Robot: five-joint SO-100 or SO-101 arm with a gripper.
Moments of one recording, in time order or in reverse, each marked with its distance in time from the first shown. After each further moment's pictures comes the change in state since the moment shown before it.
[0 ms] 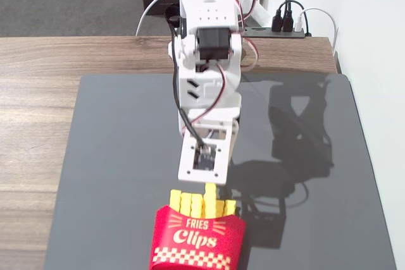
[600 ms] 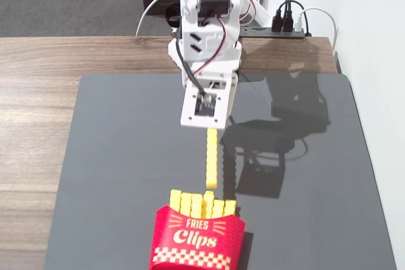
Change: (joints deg) arm -1.5 34.5 31.7 3.3 3.0
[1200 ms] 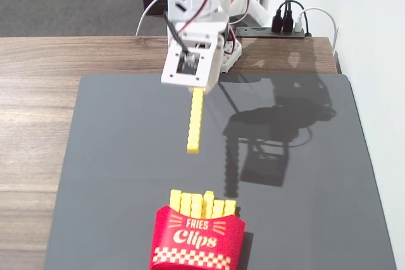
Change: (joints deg) arm 6.2 10.3 -11.2 18.5 -4.2
